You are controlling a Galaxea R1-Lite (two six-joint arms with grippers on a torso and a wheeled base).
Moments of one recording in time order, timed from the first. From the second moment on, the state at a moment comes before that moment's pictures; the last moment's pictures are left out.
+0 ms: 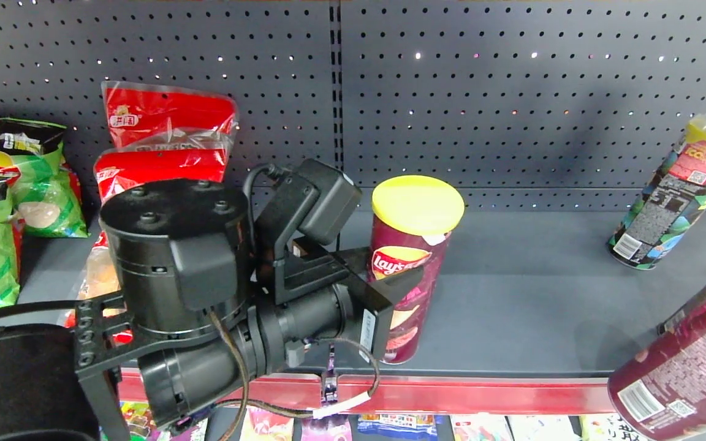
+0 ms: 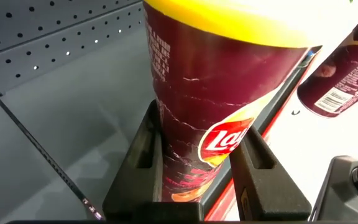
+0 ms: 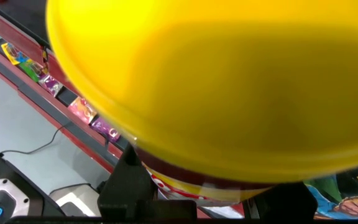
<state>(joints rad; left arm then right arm) -0.92 1.64 -0.78 -0.70 0.01 -0.05 0.33 0.74 -0.63 0.14 0.19 -0.21</state>
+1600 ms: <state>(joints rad) -0.89 1.48 -0.63 -0.70 0.05 -0.05 0.42 1.07 -0.88 0.13 0.19 -0.22</state>
